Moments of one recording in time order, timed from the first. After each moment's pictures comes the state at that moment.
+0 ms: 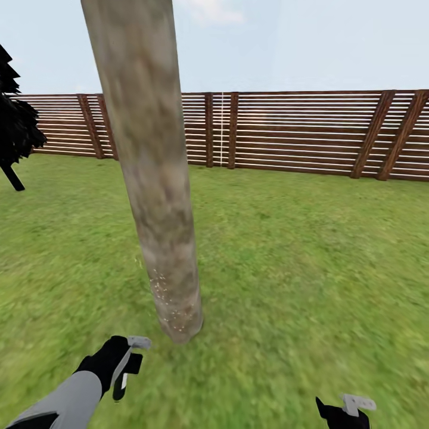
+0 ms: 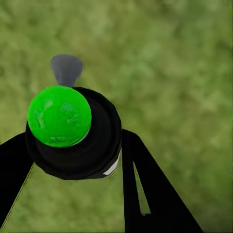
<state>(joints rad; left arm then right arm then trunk) -0.70 0.03 0.19 -0.33 -0.32 0.60 -0.01 -0.42 -0.18 -0.64 -0.13 0.39 -0.35 0.21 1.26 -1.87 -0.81</state>
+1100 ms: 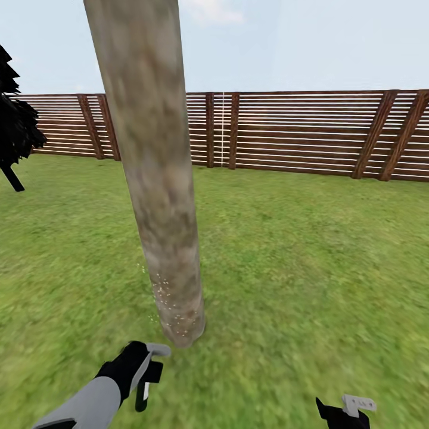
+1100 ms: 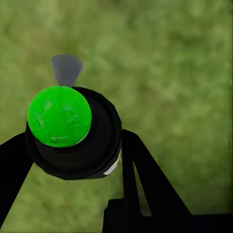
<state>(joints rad) -0.68 -0.07 0.18 -0.32 -0.31 0.63 -0.03 -0.42 -0.18 -0.64 -0.13 0.39 -0.35 0.21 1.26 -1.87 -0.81</state>
